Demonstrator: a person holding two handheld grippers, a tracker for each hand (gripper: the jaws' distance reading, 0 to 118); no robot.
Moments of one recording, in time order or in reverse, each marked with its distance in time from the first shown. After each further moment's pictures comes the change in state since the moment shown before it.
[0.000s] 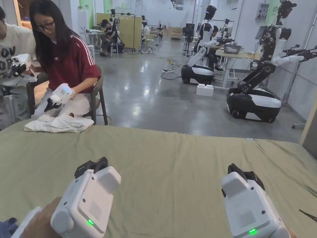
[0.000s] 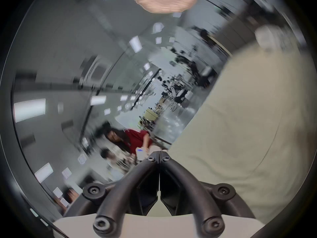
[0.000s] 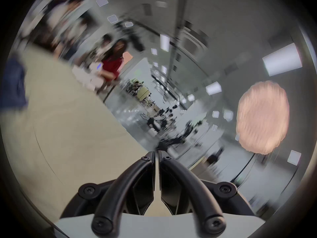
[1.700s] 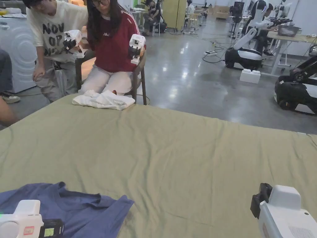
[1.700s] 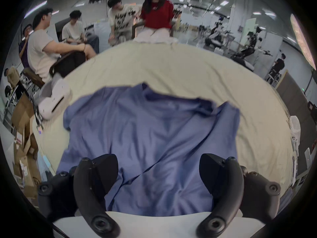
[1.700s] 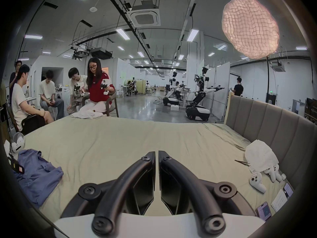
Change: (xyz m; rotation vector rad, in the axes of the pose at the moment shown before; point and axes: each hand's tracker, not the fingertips) left arm -0.008 -0.294 0.047 -0.932 -0.353 1.170; right arm -0.044 -0.006 0.008 -0.197 0.178 -0.889
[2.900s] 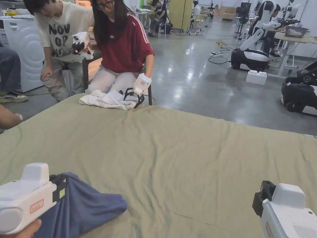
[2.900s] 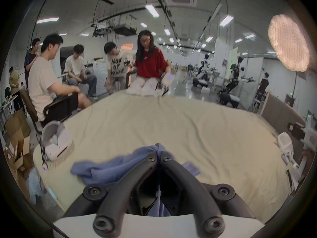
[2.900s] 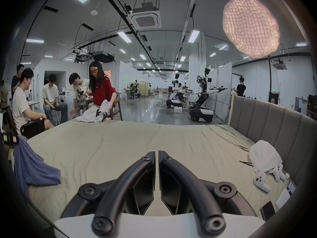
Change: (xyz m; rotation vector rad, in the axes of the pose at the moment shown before) left arm 0.044 0.047 0.106 0.504 -0.111 -0.040; right arm -0.005 0.010 0.007 0.026 0.034 -0.022
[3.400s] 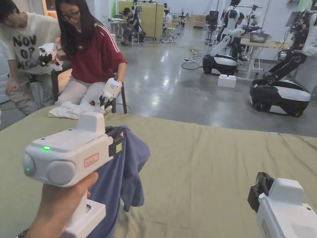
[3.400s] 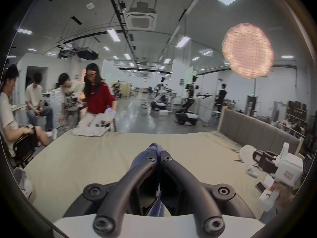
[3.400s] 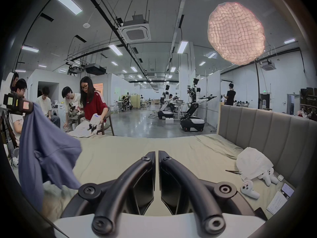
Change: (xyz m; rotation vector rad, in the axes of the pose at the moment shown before) left arm 0.201 0.111 0.004 0.204 -0.400 -0.124; right arm 0.055 0.024 0.034 0.113 -0.080 -0.047
